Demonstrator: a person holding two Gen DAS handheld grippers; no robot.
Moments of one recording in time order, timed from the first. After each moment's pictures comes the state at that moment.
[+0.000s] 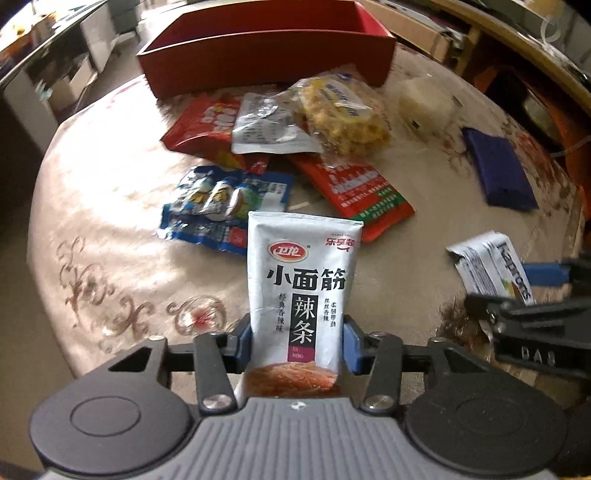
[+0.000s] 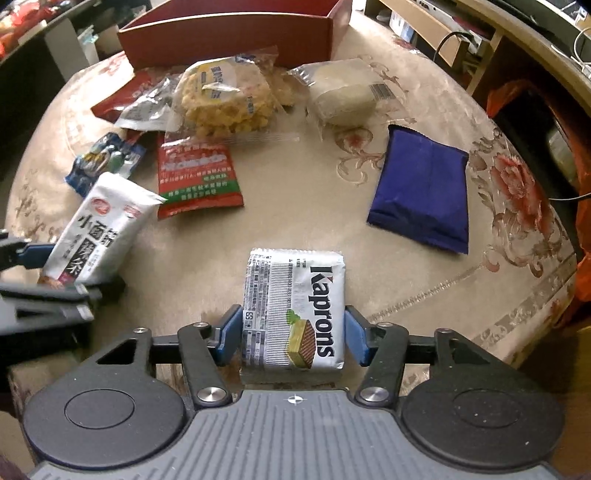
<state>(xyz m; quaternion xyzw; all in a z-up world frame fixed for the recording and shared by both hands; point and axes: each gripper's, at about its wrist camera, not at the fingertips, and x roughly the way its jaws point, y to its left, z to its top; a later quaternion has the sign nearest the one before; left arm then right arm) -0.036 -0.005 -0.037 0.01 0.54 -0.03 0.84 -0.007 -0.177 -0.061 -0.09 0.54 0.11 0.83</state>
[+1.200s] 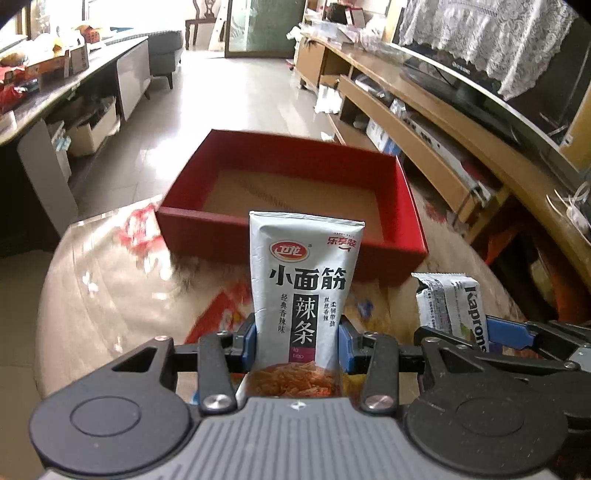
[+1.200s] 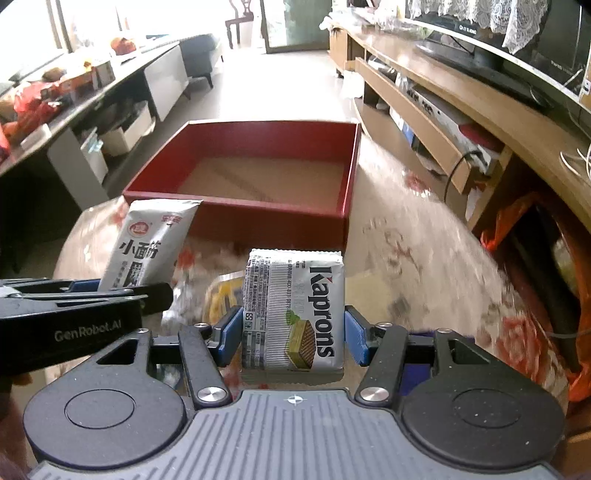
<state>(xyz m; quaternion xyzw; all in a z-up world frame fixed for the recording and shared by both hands) 0.086 0.022 0.053 -0.08 0.43 -0.01 0.90 0.091 -0.145 0.023 -0.03 0.43 0.13 0.89</state>
